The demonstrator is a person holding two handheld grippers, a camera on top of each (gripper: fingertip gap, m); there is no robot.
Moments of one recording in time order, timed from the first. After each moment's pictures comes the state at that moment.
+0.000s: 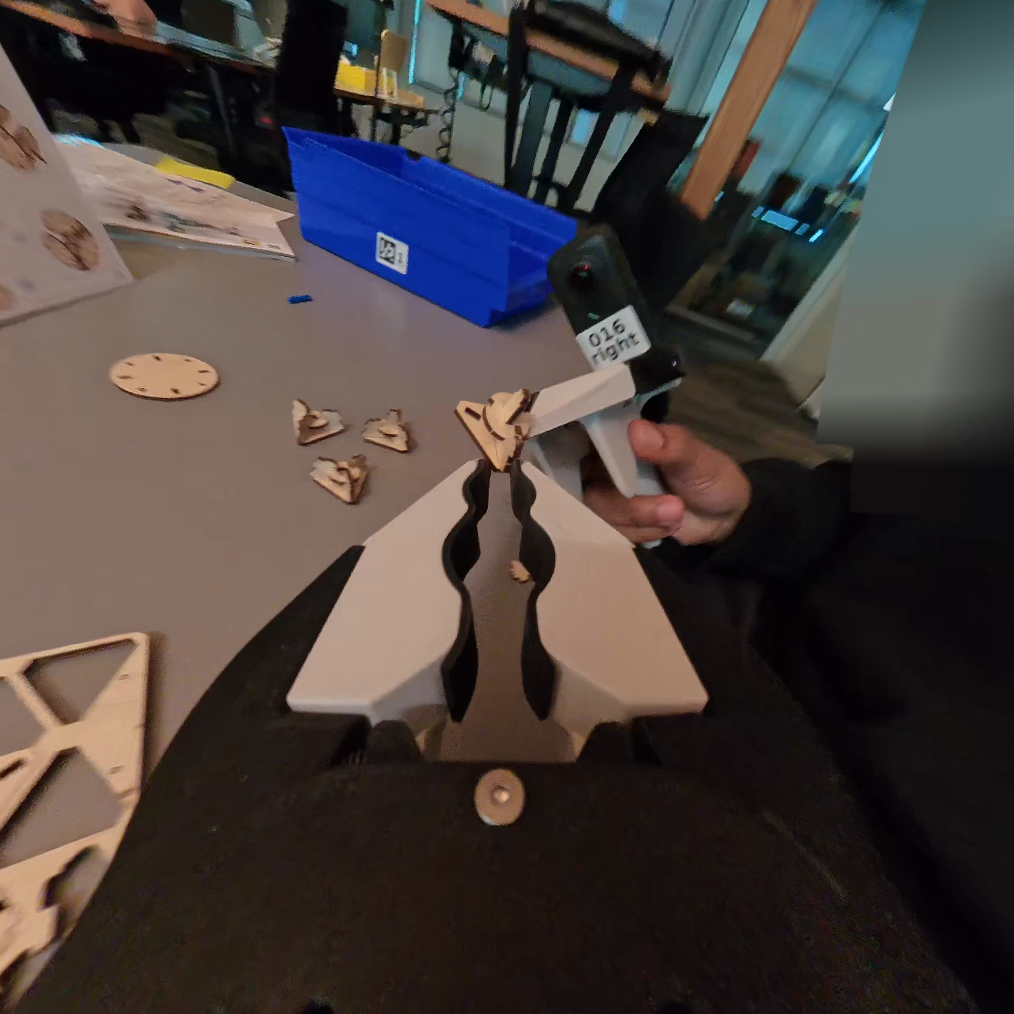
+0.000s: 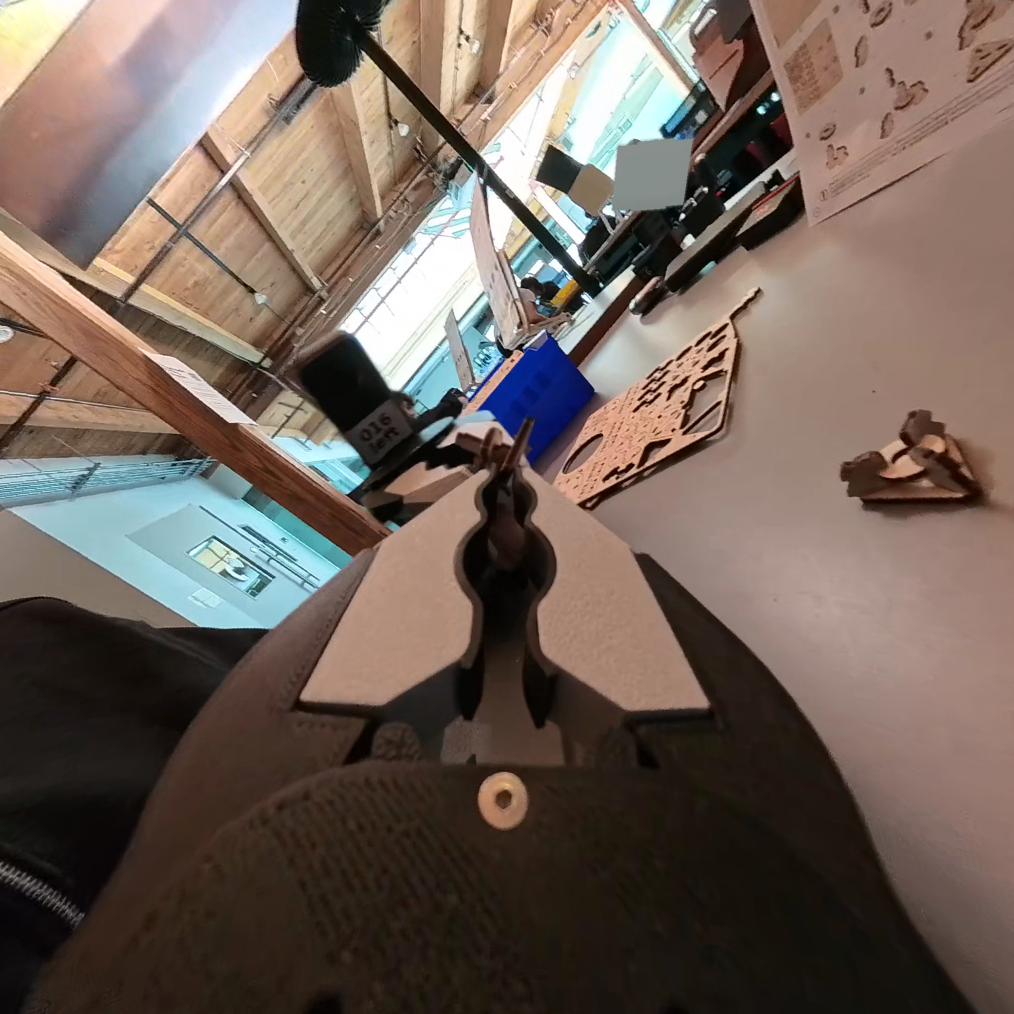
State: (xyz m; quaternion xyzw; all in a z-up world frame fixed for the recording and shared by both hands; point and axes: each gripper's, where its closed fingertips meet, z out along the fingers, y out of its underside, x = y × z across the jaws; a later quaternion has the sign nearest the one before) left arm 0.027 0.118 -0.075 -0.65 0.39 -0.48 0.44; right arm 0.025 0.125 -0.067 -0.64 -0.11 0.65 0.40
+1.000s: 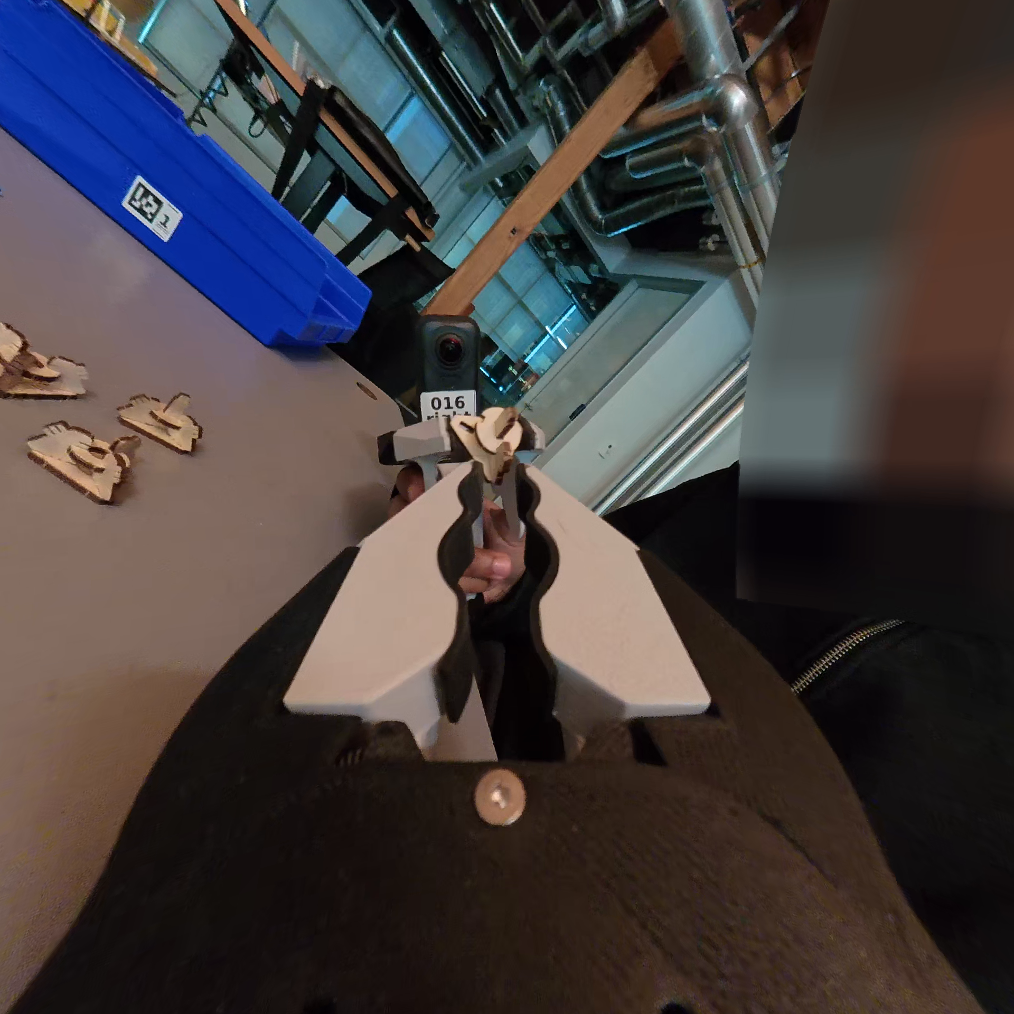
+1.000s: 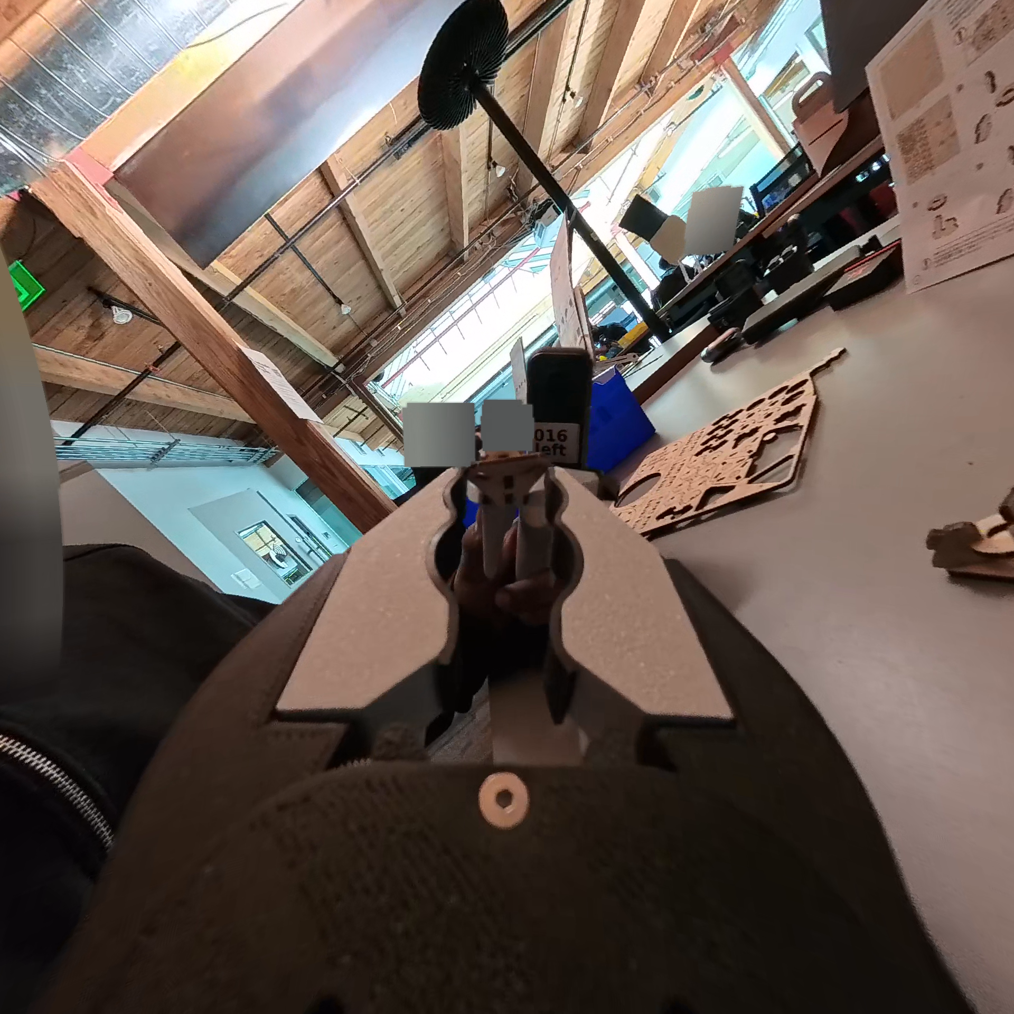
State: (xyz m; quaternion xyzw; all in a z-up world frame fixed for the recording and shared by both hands) left arm 0.028 0.100 -0.050 -0.56 0.27 -0.74 0.25; right arm 0.027 0.111 -0.044 -0.57 -0.14 0.68 0.43
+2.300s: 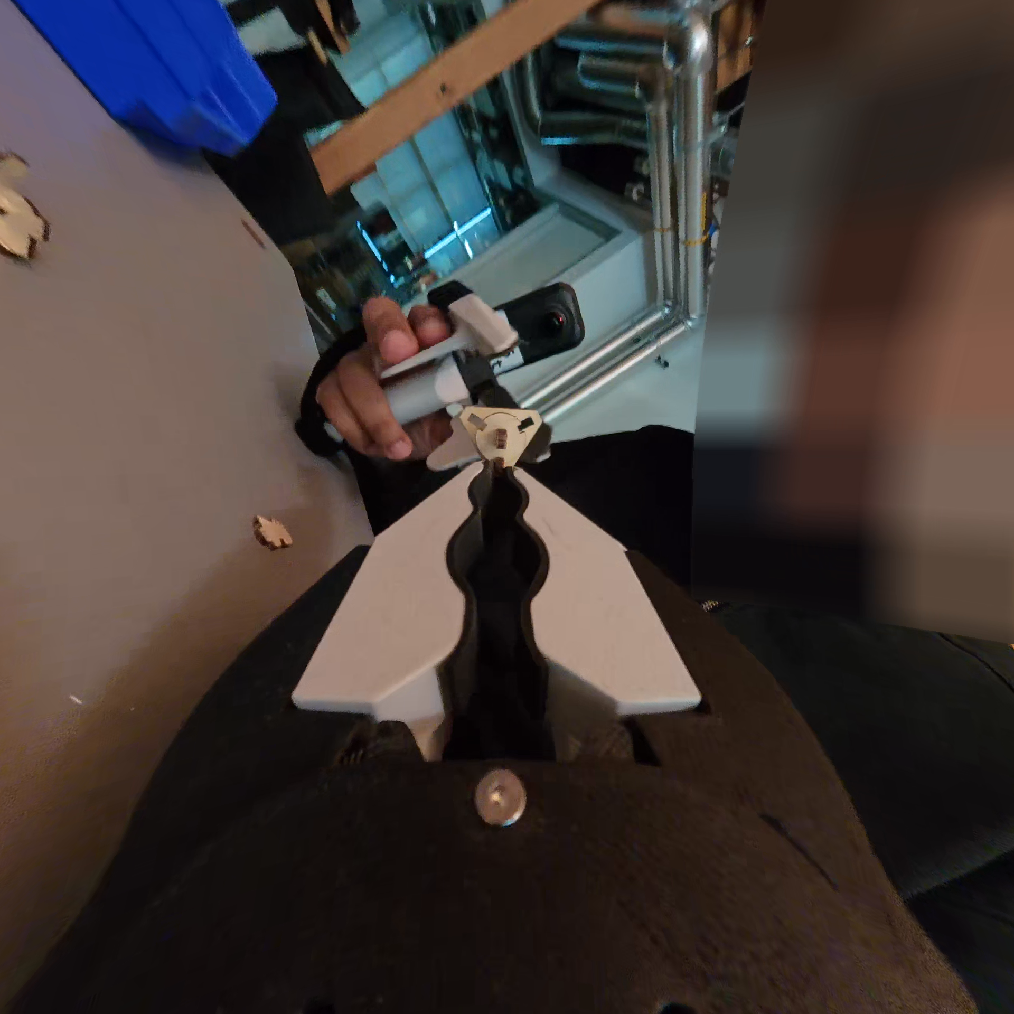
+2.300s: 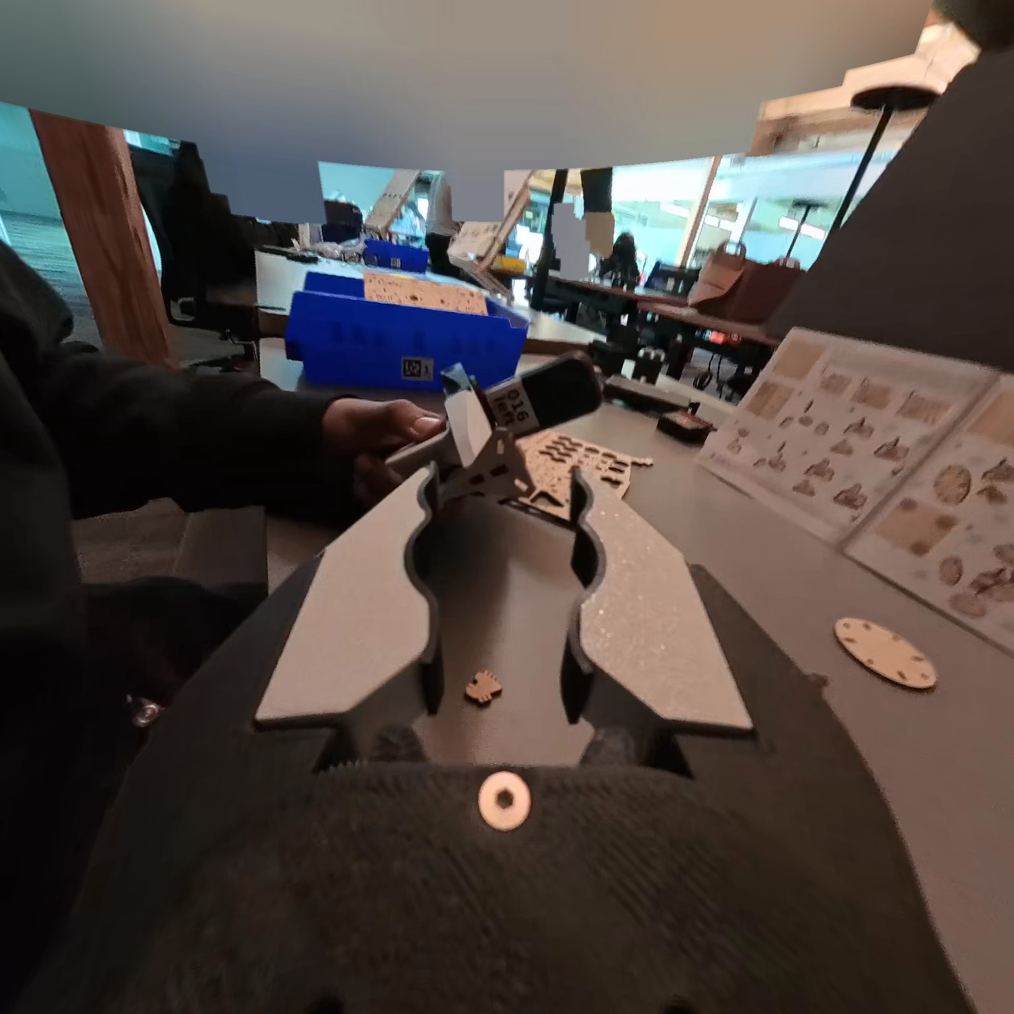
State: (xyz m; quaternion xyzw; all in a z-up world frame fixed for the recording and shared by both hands) left arm 0.031 0.077 -0.067 -0.55 0.27 -0.79 0.06; right arm 0.037 0.090 -0.052 -0.54 -0.43 0.35 0.63
